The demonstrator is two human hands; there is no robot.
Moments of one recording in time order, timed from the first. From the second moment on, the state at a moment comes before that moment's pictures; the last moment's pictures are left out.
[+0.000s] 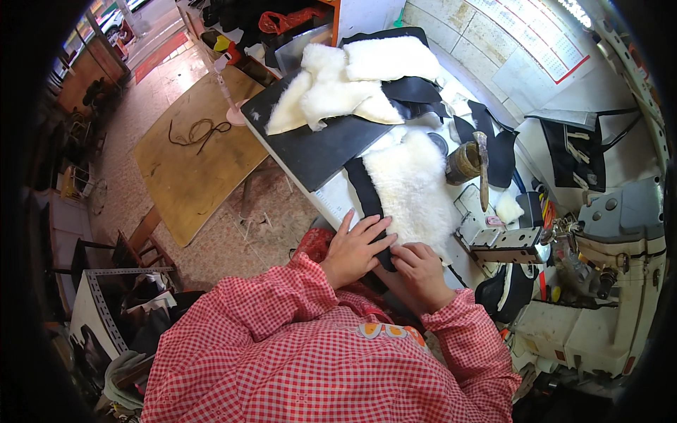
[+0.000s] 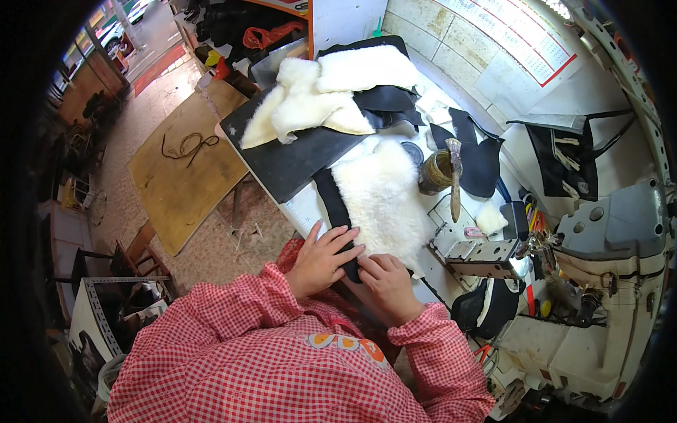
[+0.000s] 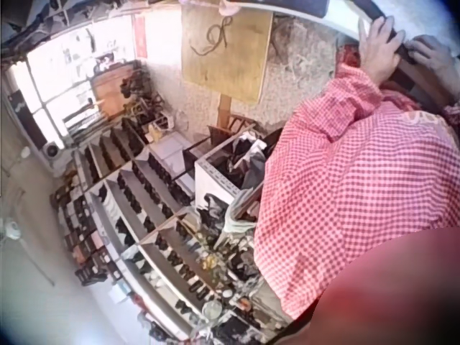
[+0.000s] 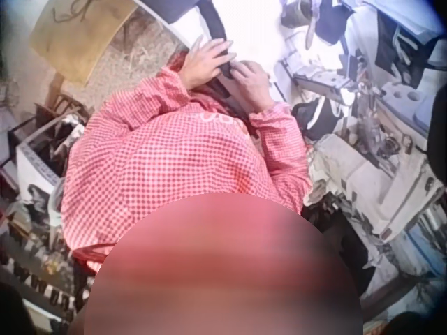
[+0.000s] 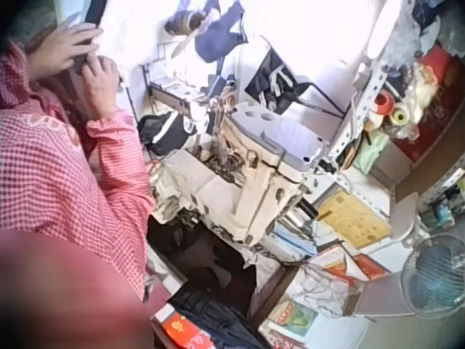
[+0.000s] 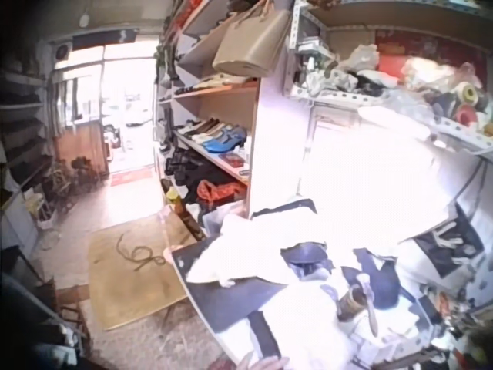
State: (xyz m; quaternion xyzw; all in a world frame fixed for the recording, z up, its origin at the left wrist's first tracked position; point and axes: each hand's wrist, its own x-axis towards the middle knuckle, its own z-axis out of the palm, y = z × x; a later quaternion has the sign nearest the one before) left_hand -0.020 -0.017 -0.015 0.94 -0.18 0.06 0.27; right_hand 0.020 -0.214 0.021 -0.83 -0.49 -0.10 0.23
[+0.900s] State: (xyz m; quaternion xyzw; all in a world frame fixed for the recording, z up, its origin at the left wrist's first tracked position) left_hand -0.012 0.018 -0.027 0.88 -0.41 0.15 0.18; right_hand 0.008 -0.221 -0.004 -0.86 -0.41 -0.14 0.28
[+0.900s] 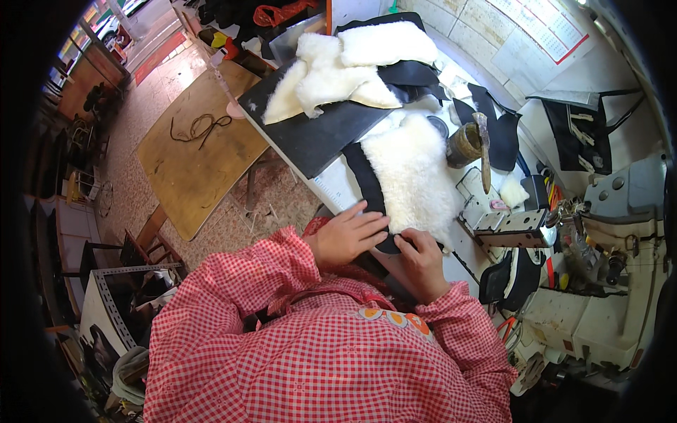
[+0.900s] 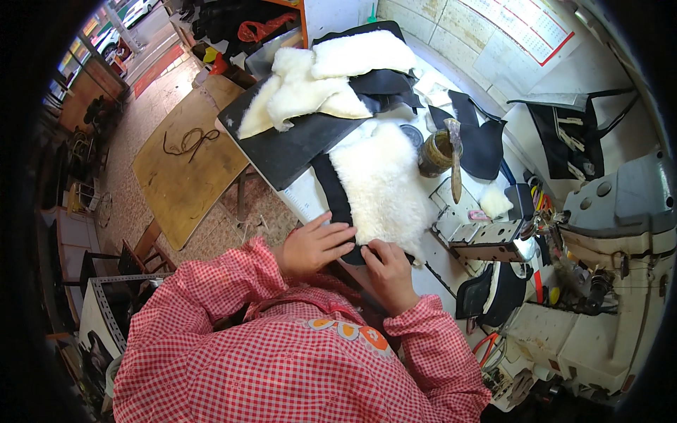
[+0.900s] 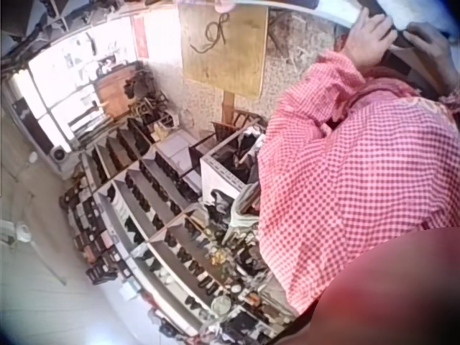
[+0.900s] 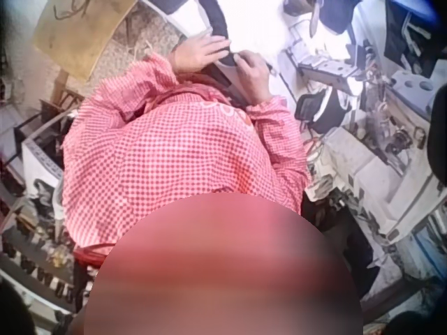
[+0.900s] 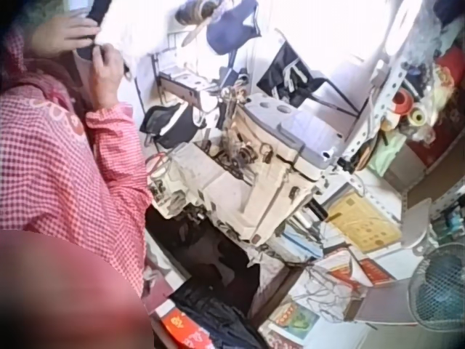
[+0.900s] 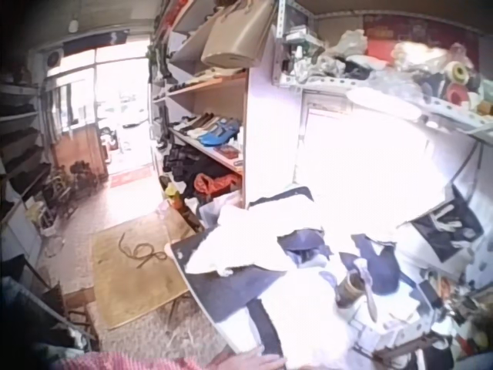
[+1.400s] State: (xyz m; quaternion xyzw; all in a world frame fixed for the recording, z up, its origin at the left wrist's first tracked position) left_hand -0.046 -0.008 -0.018 0.91 -0.35 0.16 0.14; right_hand 0.010 -0.250 -0.003 -0.88 -0.37 -0.18 0.22
